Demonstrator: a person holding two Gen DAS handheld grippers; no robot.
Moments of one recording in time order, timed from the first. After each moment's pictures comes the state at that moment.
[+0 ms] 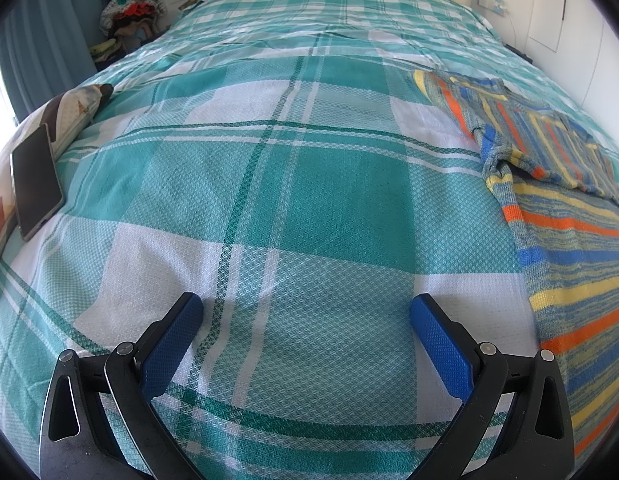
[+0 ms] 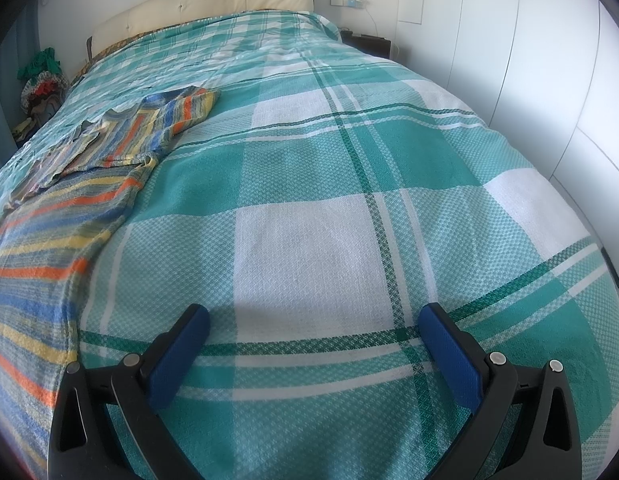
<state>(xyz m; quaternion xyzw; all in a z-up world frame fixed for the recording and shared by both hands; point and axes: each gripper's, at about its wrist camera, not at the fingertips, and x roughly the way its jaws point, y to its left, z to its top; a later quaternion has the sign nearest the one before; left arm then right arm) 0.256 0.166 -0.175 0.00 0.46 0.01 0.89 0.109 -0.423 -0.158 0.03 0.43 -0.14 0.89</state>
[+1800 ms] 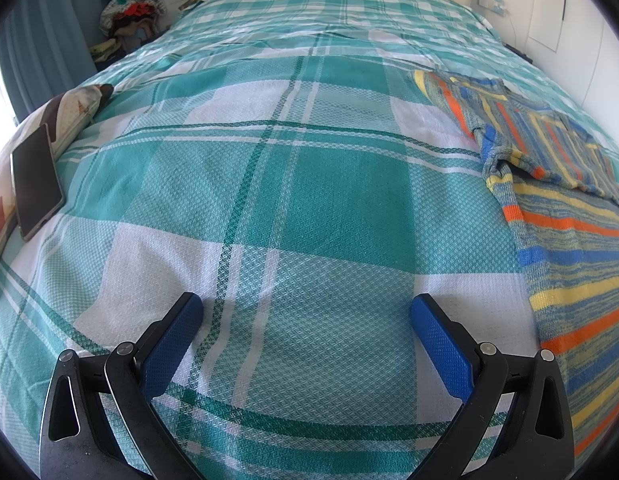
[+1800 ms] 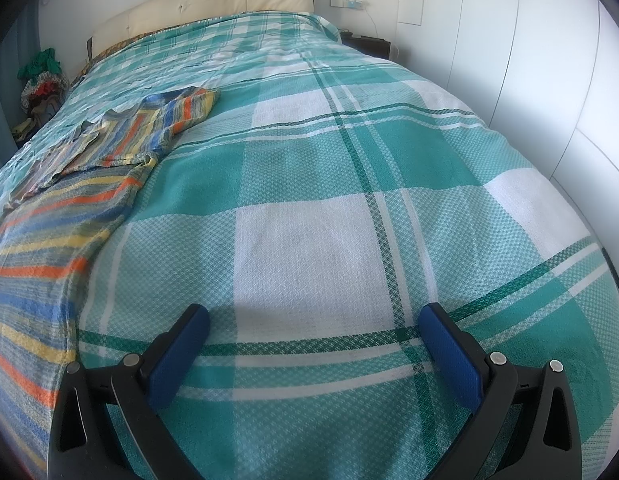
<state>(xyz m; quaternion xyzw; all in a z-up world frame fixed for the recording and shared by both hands) 0.257 0.167 -0.175 0.00 0.46 0.01 0.89 0.108 -0.422 -0.159 0.03 0.42 -0.14 0.89</state>
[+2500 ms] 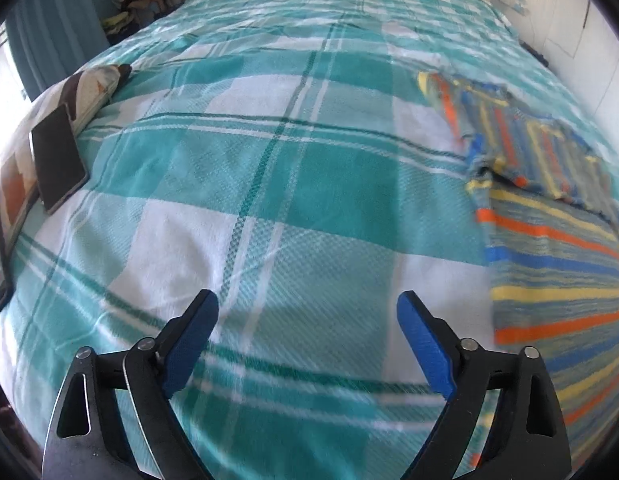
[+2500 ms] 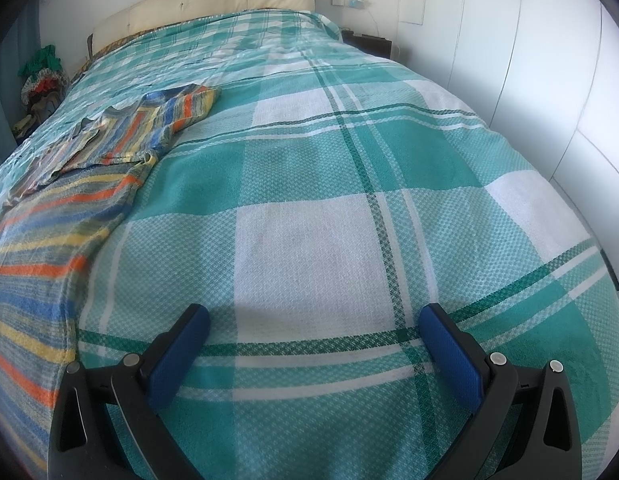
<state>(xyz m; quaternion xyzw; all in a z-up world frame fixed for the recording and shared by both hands) 0.235 0.162 -0.133 -0.03 0.50 0.02 0.86 0.110 -0.421 -0.155 0.03 0.44 -0.14 0.89</state>
